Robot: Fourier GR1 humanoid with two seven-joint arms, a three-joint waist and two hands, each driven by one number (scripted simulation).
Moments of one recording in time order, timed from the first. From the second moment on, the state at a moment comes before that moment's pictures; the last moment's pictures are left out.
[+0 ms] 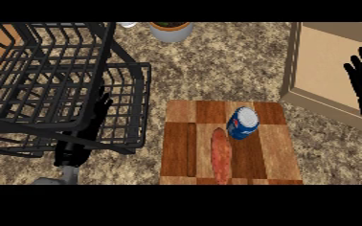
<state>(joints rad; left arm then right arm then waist) -0.01 0.27 -0.21 -1.53 0.43 0.15 0.01 -0.11 -0.53 -0.05 -1.64 -0.36 -0.20 0.10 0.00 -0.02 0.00</state>
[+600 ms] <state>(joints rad) -0.03 0.41 -0.24 -1.68 0.28 0.14 0.03 -0.03 -0.61 0.26 -1.70 0.12 -0.32 0.14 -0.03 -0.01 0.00</state>
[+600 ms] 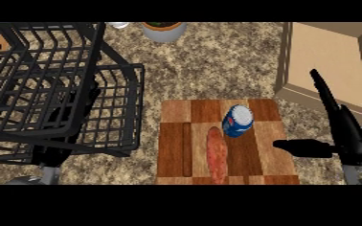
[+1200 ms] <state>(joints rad) -0.02 0.44 -0.25 -1.69 0.25 0.17 0.04 0.00 -0.77 0.50 -2.04 0.69 -0.22 0.51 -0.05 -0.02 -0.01</state>
